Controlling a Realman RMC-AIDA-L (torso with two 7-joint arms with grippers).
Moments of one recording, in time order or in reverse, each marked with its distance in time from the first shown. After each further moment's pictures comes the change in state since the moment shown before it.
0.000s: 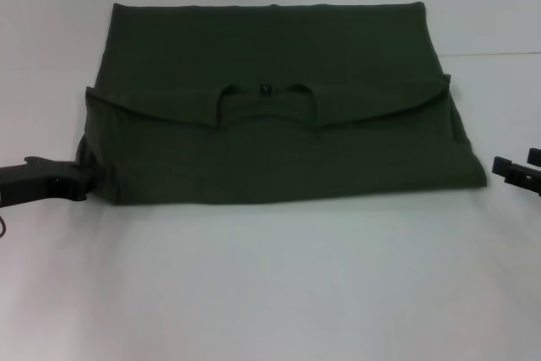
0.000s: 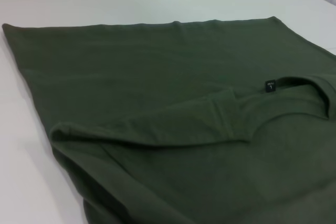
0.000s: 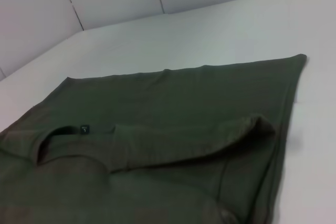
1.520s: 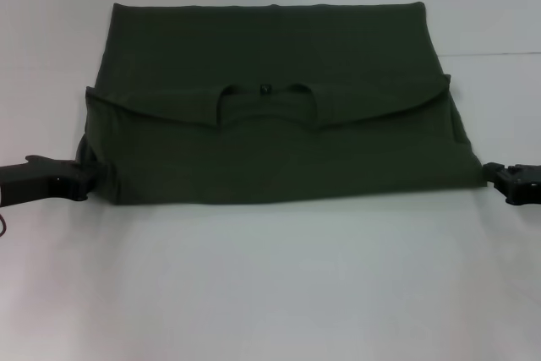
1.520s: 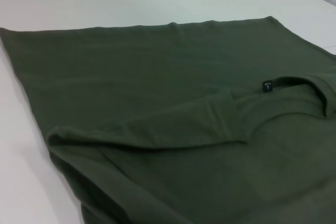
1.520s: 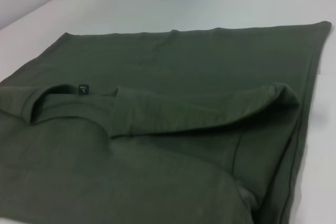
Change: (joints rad) left arm -0.001 0.000 -0.001 0.000 -0.002 0.003 0.019; right arm 0.043 0.000 -0.145 0.044 -0.028 0.139 0.029
